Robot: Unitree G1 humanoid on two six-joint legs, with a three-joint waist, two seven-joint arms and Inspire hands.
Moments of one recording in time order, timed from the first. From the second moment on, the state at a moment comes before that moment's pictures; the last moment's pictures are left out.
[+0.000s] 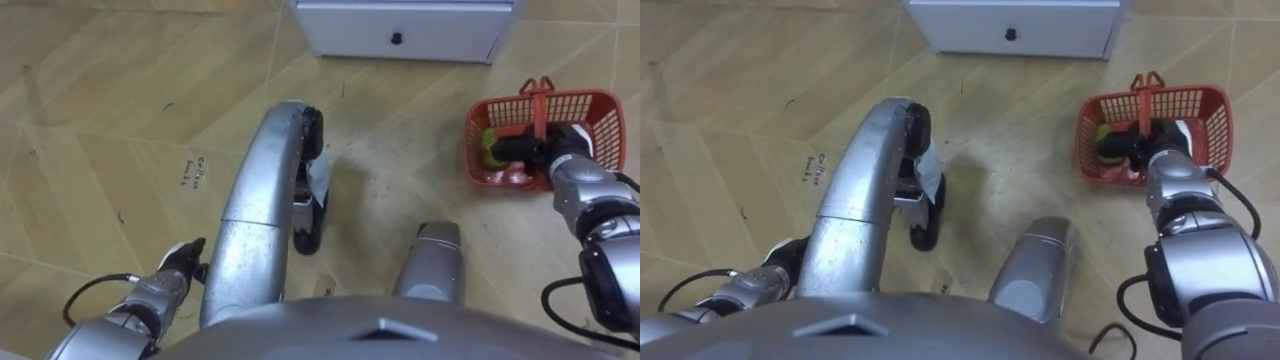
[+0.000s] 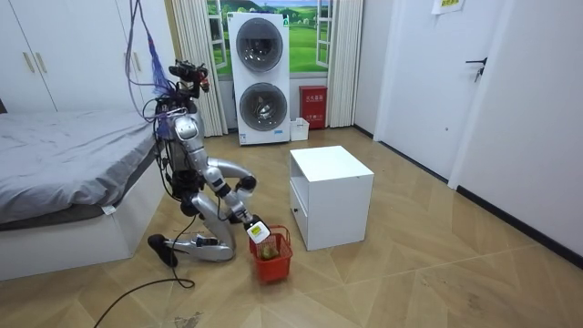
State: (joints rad) left arm -0.06 0.26 -0.36 1.32 -0.08 -0.04 -0.01; right arm -0.39 -0.46 0.18 1.27 0.27 0.01 -0.07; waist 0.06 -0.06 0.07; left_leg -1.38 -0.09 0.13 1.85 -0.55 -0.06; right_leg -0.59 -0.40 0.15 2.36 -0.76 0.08
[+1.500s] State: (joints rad) left arm -0.04 0.28 0.00 1.29 -0.07 -0.08 0.11; right arm -0.32 -0.38 0.23 0.47 0.11 0.13 -0.12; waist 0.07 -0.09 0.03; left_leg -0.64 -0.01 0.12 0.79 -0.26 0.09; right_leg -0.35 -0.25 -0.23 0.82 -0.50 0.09
